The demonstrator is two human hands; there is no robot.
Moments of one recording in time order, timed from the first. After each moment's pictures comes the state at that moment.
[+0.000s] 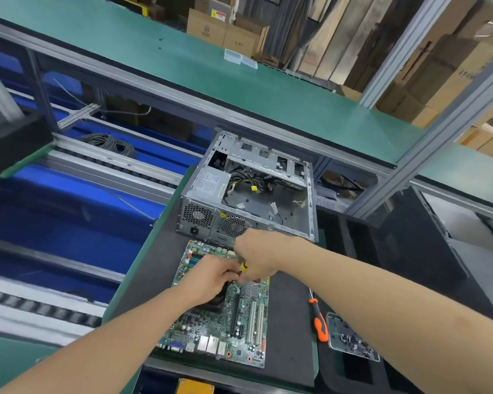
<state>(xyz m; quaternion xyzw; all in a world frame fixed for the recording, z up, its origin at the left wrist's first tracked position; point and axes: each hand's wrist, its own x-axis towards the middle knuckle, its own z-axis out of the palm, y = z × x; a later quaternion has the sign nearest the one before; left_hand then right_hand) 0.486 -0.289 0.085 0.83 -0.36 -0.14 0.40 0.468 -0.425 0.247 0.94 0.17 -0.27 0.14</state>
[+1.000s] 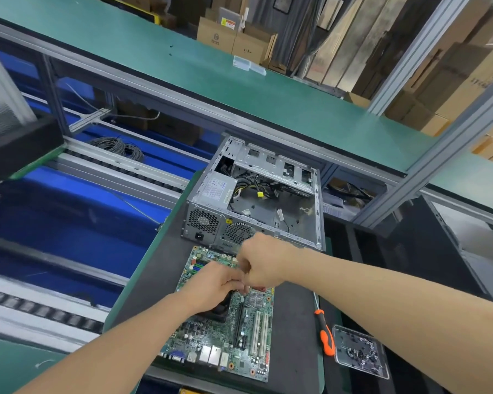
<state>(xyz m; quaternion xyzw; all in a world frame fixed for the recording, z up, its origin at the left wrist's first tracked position) 0.487 -0.287 0.085 0.82 -0.36 -0.16 0.41 0.465 -0.425 0.247 0.95 0.14 -0.26 0.07</state>
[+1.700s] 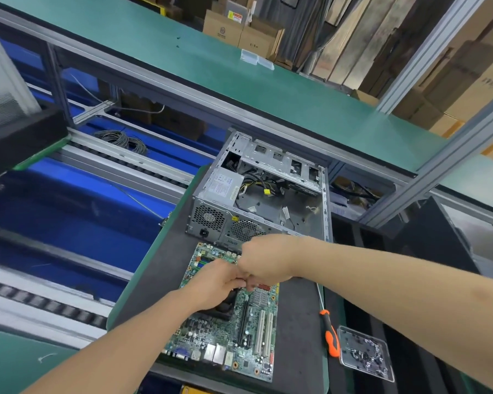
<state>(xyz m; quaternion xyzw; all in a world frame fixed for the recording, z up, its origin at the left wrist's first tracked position) 0.492 -0.283 0.085 0.83 -0.36 -0.19 0.37 0.484 -0.420 0.243 0.85 0.39 -0.28 0.23</state>
